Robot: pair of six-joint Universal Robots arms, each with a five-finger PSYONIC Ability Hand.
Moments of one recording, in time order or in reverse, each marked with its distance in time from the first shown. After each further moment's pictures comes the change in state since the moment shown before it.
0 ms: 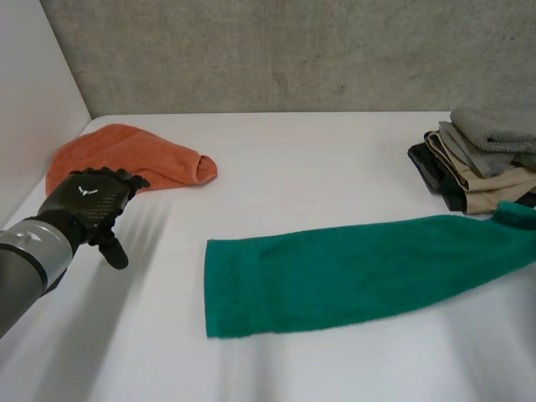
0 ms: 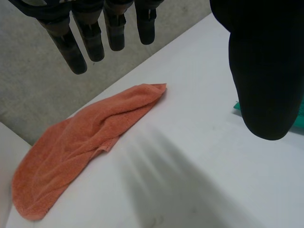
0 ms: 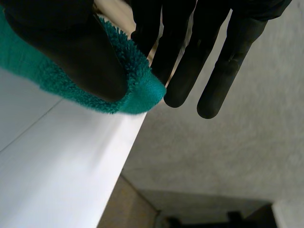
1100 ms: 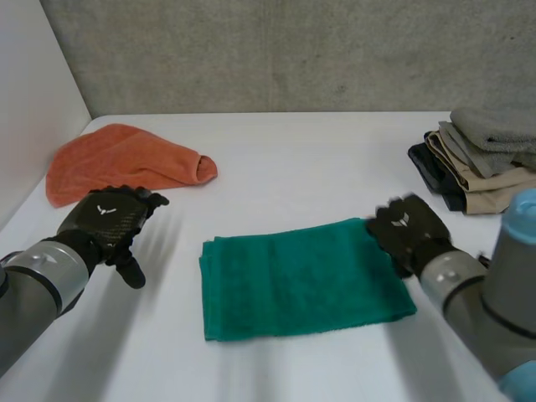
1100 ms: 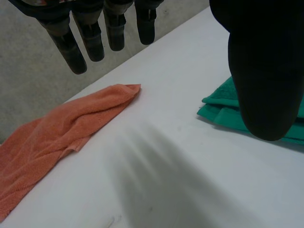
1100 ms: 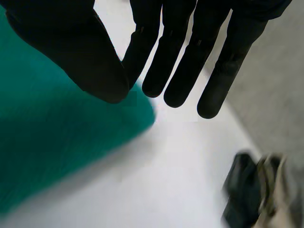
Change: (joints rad) left arm -0.059 0.011 -0.062 0.017 -0.002 -0.040; right arm 0.649 -0.060 0.088 0.067 0.037 0.282; left_hand 0.000 0.000 0.000 0.000 0.000; right_hand 0.030 0.003 -0.001 0.000 0.002
